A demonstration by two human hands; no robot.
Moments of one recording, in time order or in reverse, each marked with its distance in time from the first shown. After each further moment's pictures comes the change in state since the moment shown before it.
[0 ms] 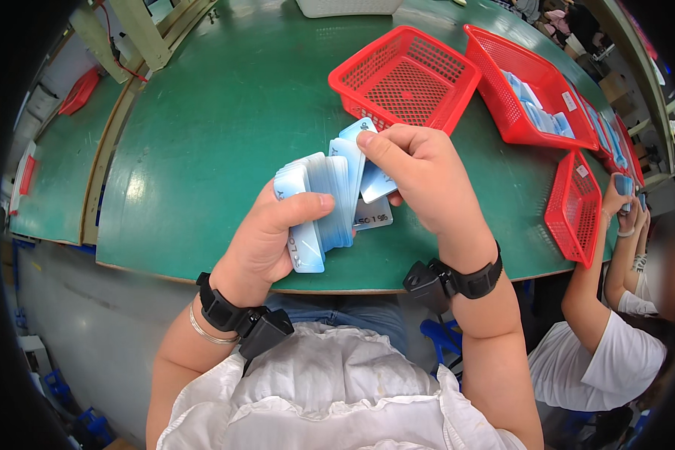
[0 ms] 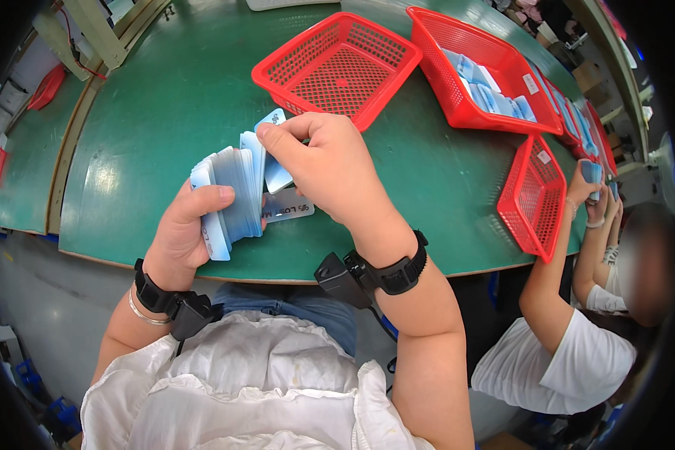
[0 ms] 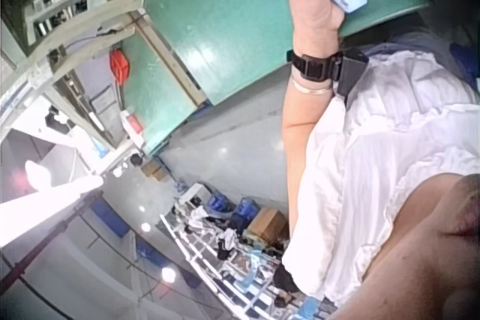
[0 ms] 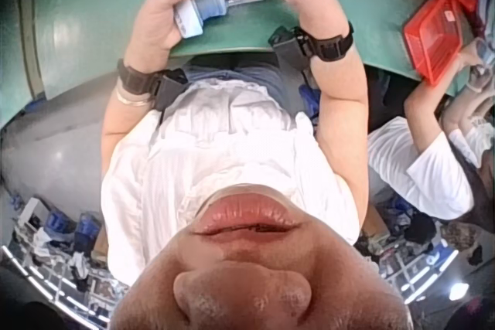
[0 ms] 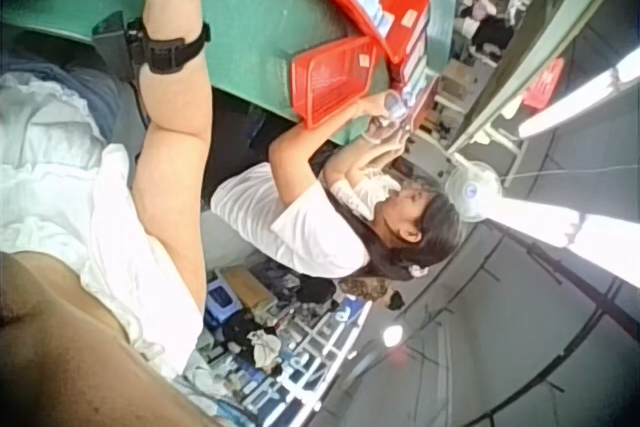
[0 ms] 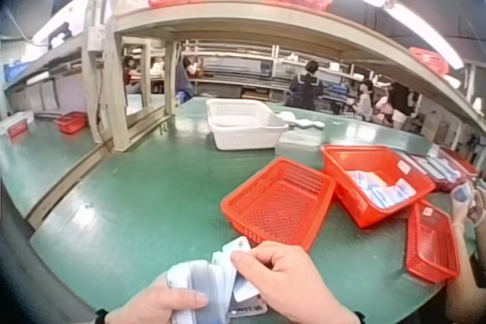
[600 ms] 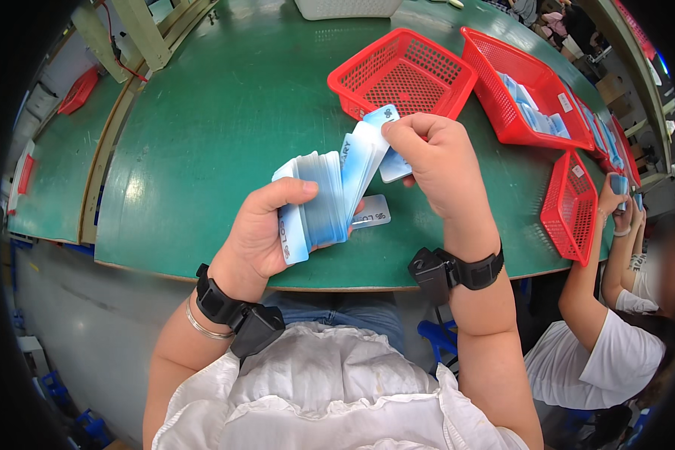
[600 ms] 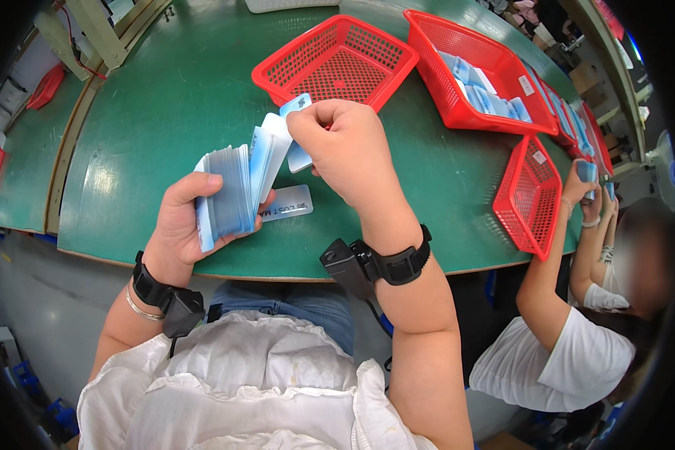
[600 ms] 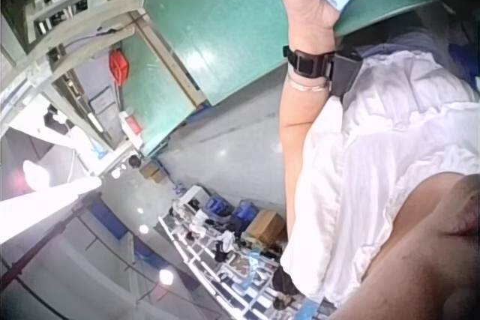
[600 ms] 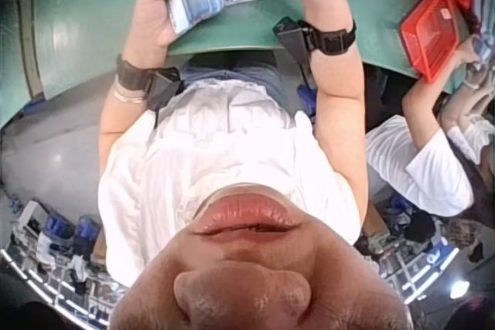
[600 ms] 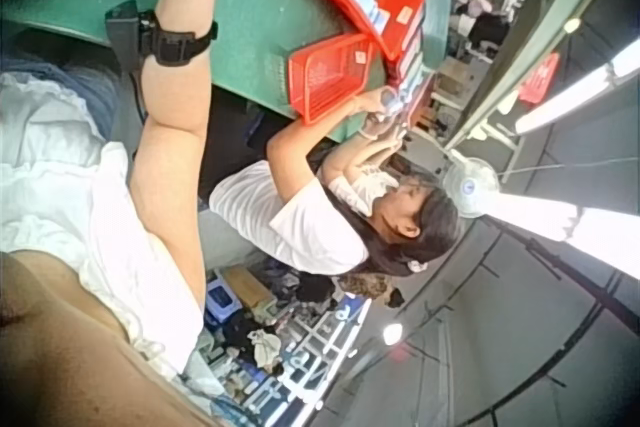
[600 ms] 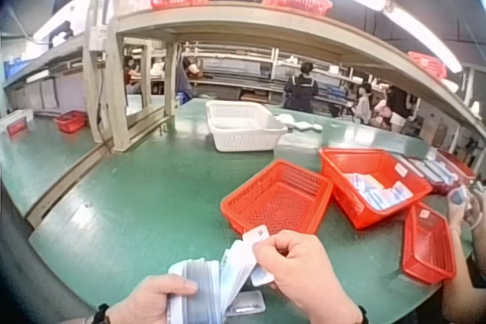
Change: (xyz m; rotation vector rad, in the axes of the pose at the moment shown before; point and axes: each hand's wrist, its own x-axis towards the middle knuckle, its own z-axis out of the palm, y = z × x) left_hand 0.002 0.002 -0.009 -0.351 -0.035 -0.156; right_hand 0.005 -0.002 -0.010 -0.004 0.172 -0.030
